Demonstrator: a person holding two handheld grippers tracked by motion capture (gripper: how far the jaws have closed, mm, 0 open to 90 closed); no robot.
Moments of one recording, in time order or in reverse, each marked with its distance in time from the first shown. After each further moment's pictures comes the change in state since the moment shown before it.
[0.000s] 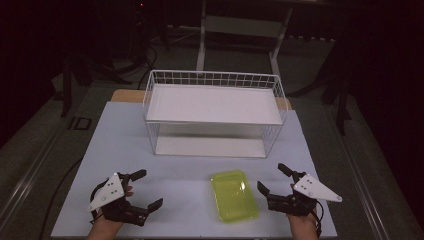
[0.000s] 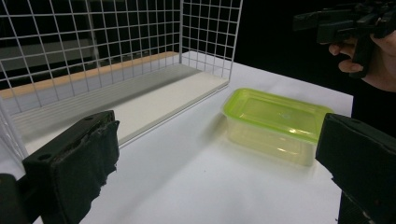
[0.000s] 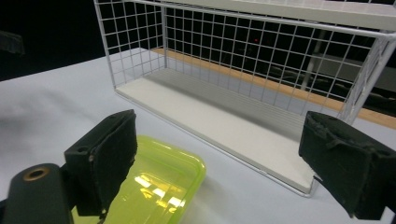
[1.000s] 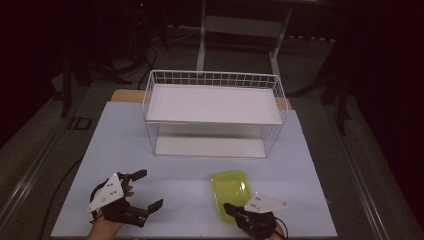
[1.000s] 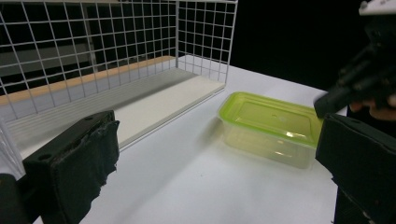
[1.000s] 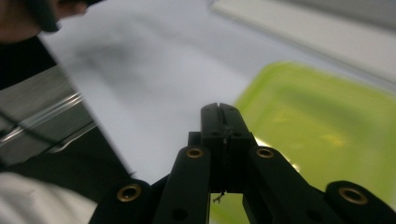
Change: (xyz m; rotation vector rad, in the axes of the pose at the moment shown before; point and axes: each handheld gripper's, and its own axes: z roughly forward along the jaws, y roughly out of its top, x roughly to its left) left arm -0.002 0.002 0.000 -0.012 -0.013 0.011; right arm 0.097 -0.015 0.034 0.347 0.258 0.049
